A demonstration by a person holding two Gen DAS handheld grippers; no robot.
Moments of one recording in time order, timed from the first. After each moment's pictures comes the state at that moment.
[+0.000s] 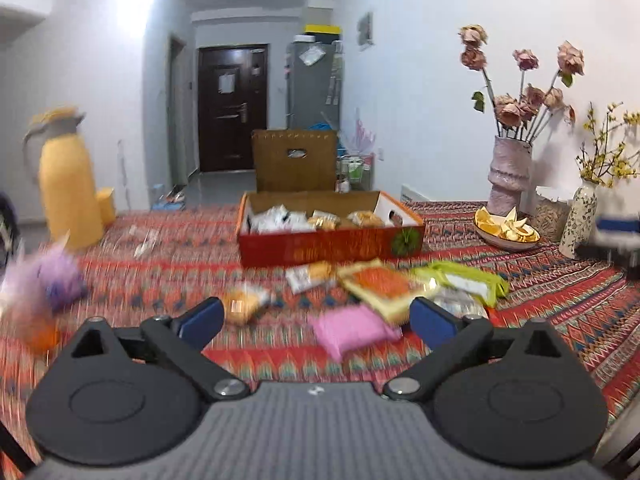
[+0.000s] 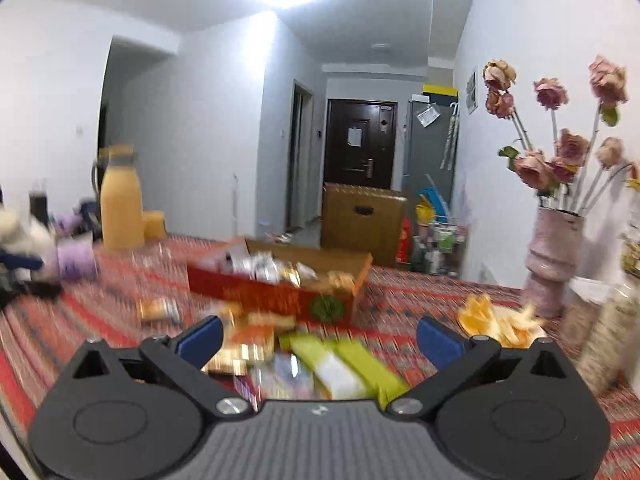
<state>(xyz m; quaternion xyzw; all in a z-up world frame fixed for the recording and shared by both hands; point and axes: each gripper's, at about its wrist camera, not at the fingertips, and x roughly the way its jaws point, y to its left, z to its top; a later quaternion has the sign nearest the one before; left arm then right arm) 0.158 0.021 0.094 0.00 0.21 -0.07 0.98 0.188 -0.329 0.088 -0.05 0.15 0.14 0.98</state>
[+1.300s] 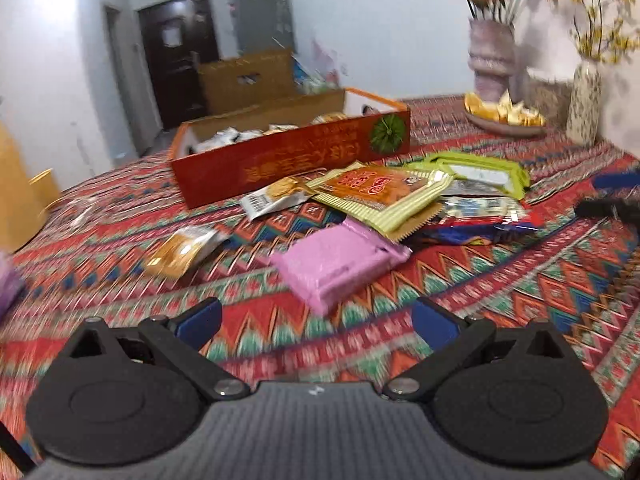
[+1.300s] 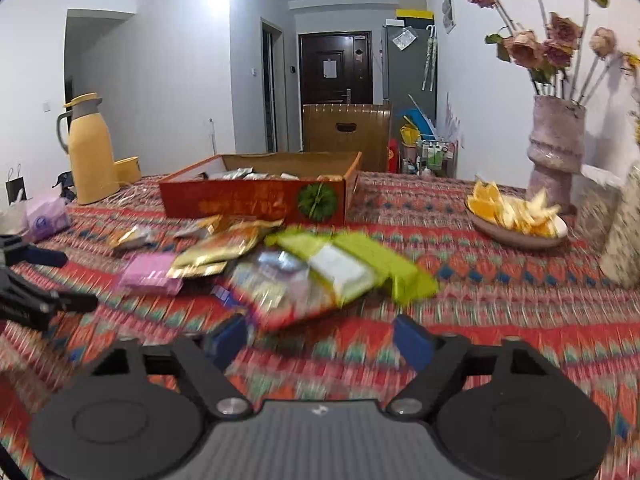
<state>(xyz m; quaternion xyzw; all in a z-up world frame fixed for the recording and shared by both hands) 0.268 -0.020 0.016 0.12 0.31 -0.13 0.93 0.248 -0.324 0.017 0.00 0.26 0.13 0.96</state>
